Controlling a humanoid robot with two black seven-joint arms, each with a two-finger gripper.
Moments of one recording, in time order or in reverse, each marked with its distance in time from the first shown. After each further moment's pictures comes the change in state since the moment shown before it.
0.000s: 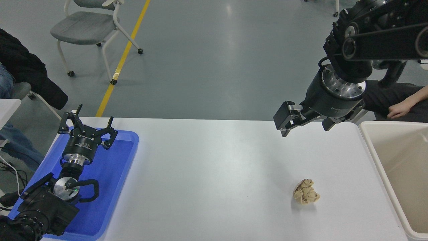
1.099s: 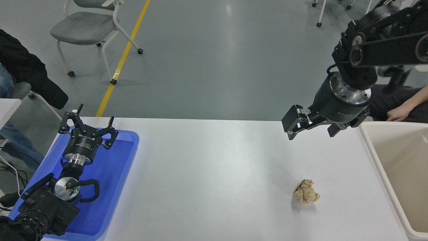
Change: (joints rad) left arm 0.000 -0.002 0.000 -0.002 0.000 0.000 0.002; right arm -0.185 -0.142 0.006 -0.041 -0.109 -0.059 0.002
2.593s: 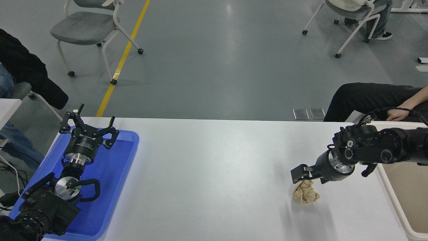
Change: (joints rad) left arm -0.002 -0.003 0.000 -0.001 0.000 0.000 0.000; right arm -1.004 -0.159 0.518 -0.500 -0.503 -0.254 -0.004
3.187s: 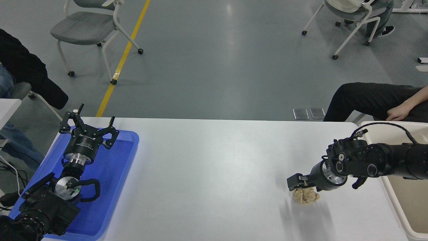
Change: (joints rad) left arm 0.000 0.000 0.000 0.000 0.000 0.000 0.000; right arm -0.097 0.042 0.024 -0.078 -0.018 -0.040 0.004
